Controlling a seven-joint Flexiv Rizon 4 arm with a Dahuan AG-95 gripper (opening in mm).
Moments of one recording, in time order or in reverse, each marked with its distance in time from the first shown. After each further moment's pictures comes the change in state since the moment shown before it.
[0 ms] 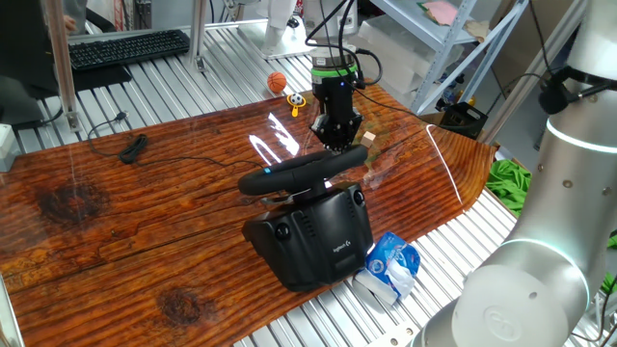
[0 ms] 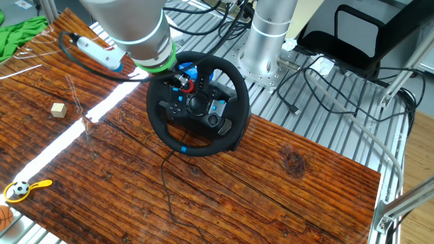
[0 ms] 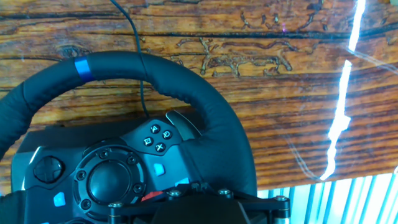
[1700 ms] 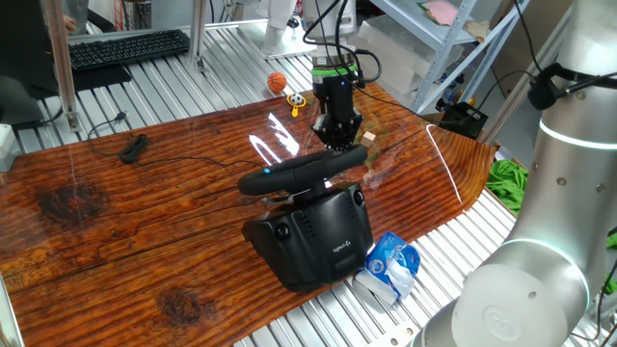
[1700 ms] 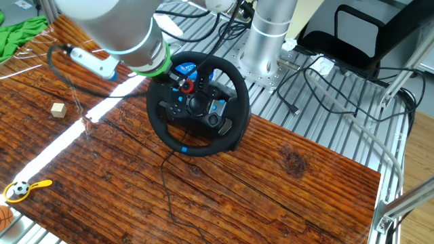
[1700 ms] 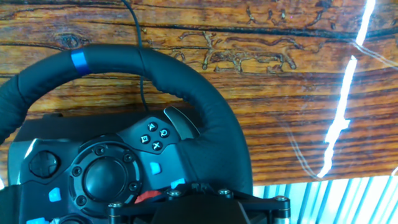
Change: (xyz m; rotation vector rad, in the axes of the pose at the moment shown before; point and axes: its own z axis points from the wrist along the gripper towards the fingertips) arm -0.007 -0.005 -0.004 -0.006 0.062 -0.059
